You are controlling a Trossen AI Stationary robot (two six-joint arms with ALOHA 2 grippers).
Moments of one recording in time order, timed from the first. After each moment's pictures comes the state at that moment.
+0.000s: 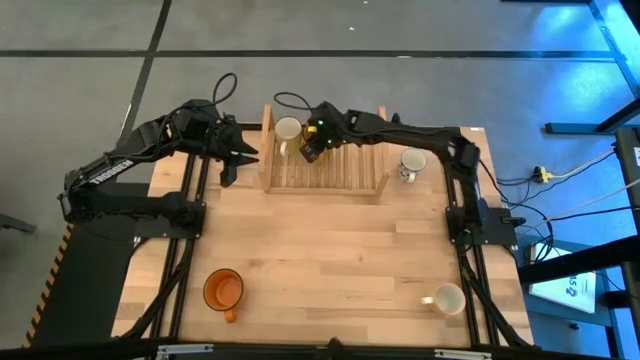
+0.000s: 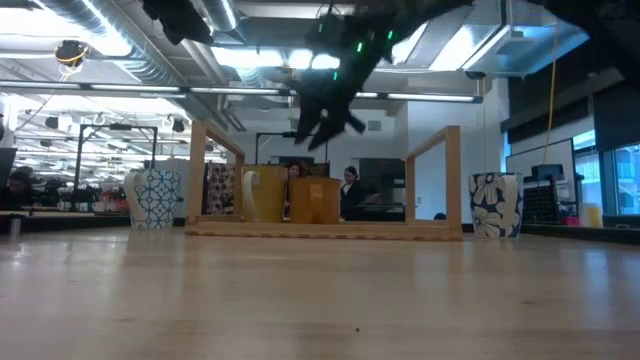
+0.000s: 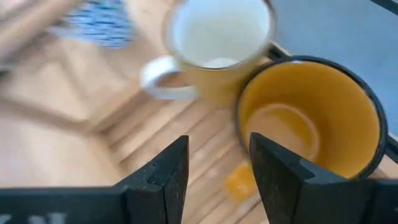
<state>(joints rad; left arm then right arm) 0.53 0.93 1.15 -0.85 0.28 0.21 -0.37 2.03 1.78 -0.58 0.05 0.33</state>
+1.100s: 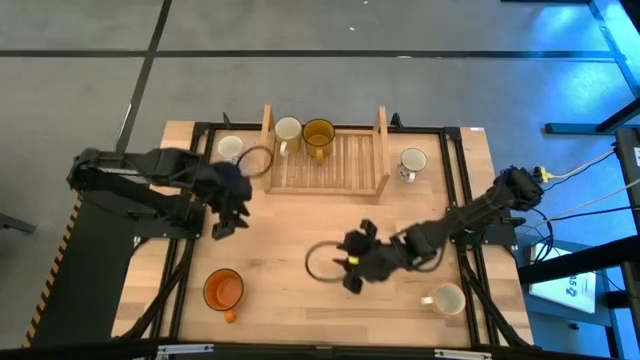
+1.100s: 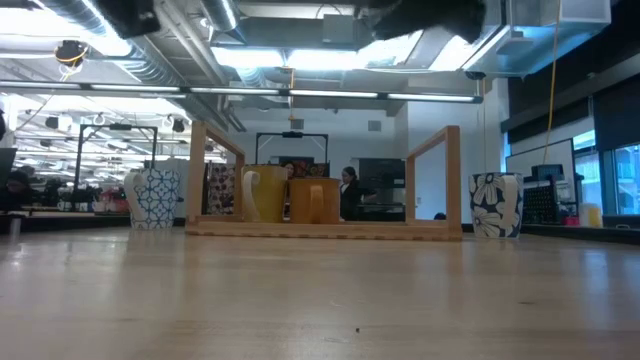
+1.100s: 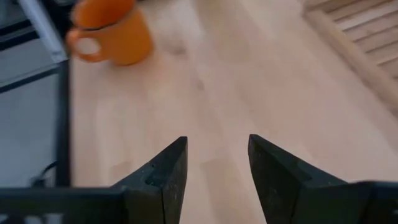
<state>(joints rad) -0.11 1.03 1.15 -1.08 0.17 -0.38 0.50 1.65 1.27 -0.42 0.44 0.70</state>
